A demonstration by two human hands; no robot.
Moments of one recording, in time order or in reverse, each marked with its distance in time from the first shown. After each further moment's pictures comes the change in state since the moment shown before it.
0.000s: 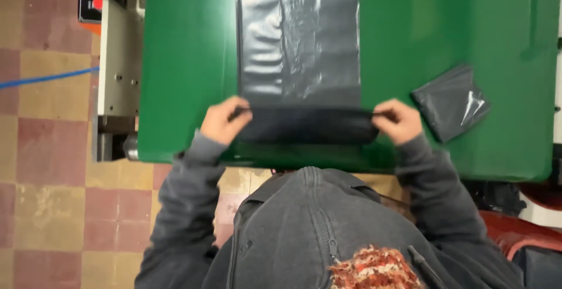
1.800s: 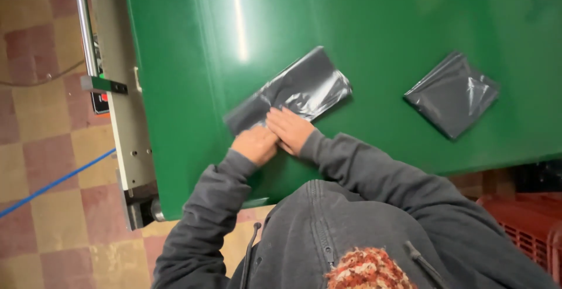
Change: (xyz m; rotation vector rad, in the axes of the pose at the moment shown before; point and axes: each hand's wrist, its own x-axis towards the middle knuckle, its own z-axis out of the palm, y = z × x) left_hand 0.082 -0.033 0.054 0.921 -0.332 0.508; right_hand 0.089 -0.044 0.186 -0.579 -0.147 -0.838
